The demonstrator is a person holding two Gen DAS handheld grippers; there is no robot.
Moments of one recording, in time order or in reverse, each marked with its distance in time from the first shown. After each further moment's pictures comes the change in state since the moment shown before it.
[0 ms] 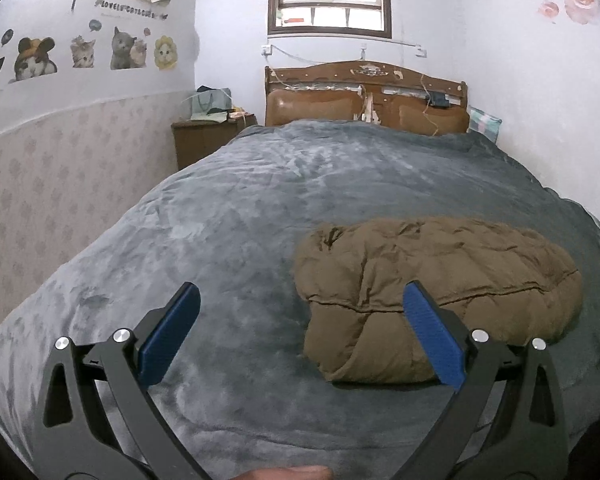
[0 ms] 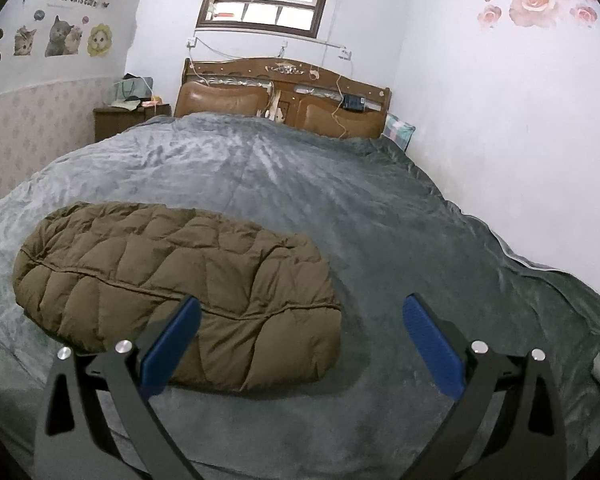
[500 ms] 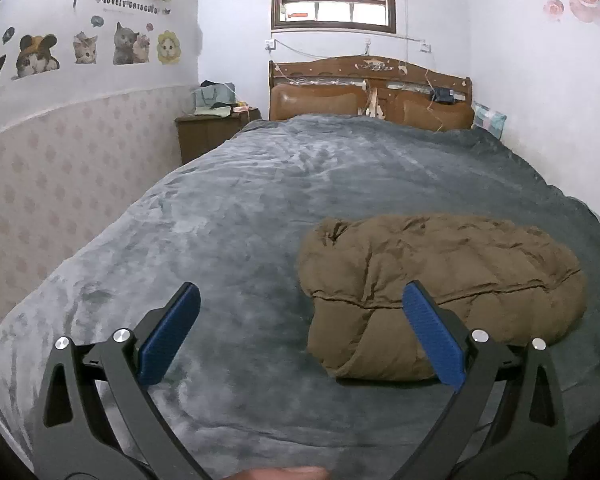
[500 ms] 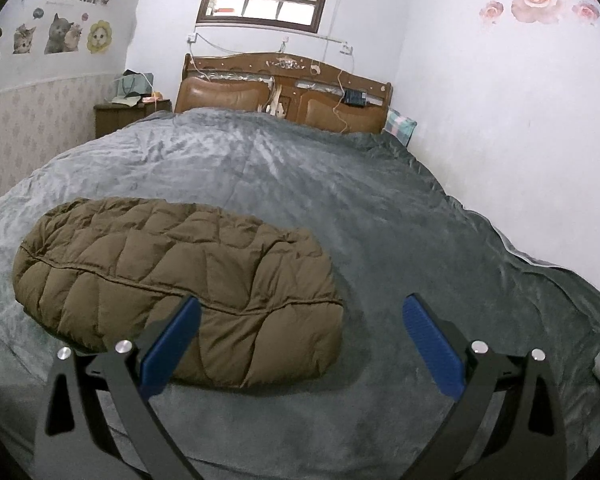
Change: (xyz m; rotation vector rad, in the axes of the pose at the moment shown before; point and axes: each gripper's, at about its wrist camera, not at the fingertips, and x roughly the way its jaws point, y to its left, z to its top) left arm 0.004 -0.001 0.000 0.004 0.020 0.020; right arm 0.003 -0.001 -0.001 0.001 0.016 0.007
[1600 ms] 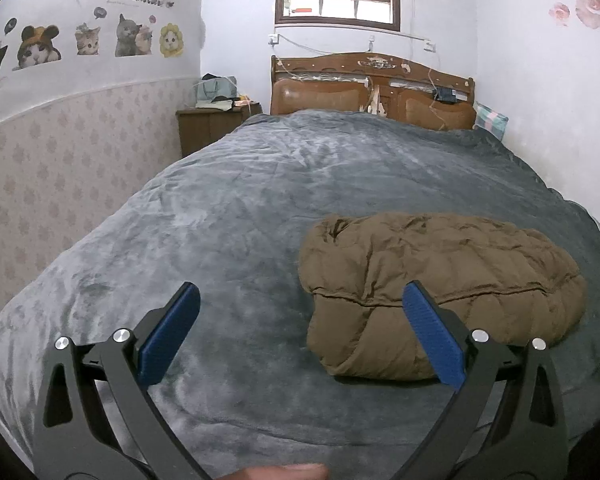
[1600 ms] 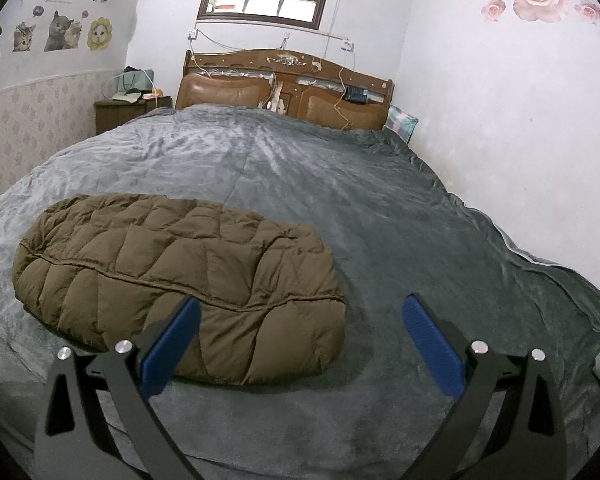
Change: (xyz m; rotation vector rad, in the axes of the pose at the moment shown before) left arm 0.005 0.001 0.001 -0.023 0.019 -0.010; right arm 0.003 0.000 -0.004 -0.003 0.011 0.004
